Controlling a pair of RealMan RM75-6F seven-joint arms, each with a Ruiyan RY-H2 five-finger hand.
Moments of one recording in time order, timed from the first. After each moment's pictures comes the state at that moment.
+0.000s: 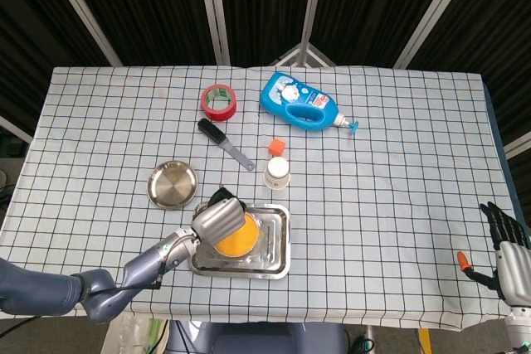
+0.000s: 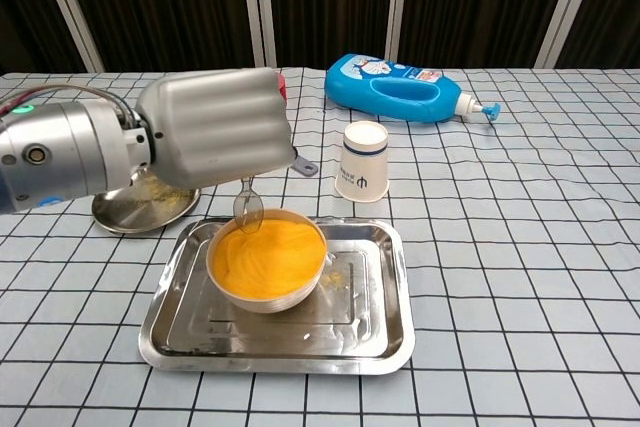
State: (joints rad) left arm -1.04 -1.49 0.10 -1.67 1.30 1.06 1.45; right arm 0.00 -1.05 0.07 -1.75 -1.40 1.45 0.19
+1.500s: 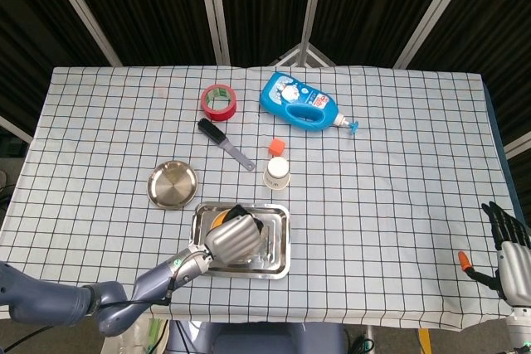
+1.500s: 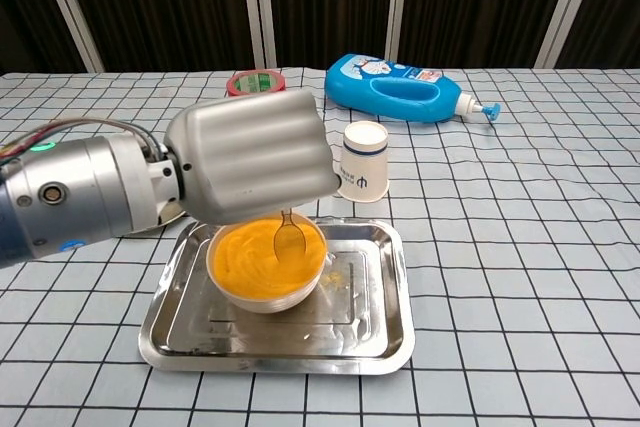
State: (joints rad) left arm -0.97 -1.55 0.06 -1.72 1.40 1.04 1.40; right arm 0.00 -1.05 0.08 -1.74 -1.40 1.45 0.19
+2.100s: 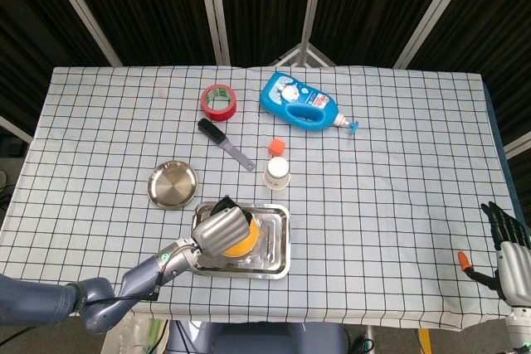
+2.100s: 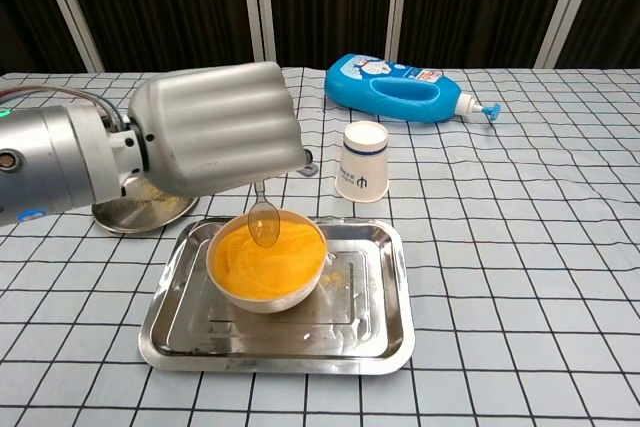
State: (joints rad) left arm -0.95 -1.48 0.04 -1.74 1.42 1.04 1.39; right arm 0.00 -1.05 0.07 -1.74 -1.40 1.45 0.19
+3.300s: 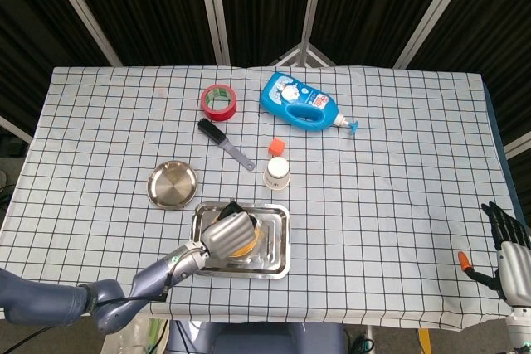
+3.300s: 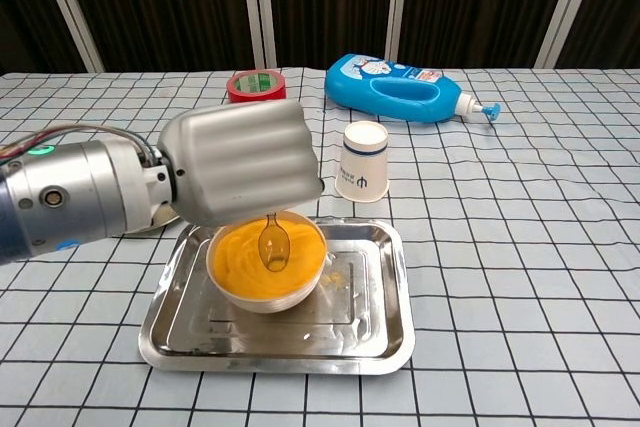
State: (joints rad) left arm -0.94 -1.54 0.02 -1.69 1.38 0.98 1.46; right arm 0.00 -1.05 0.08 -1.75 -1.40 1.45 0.20
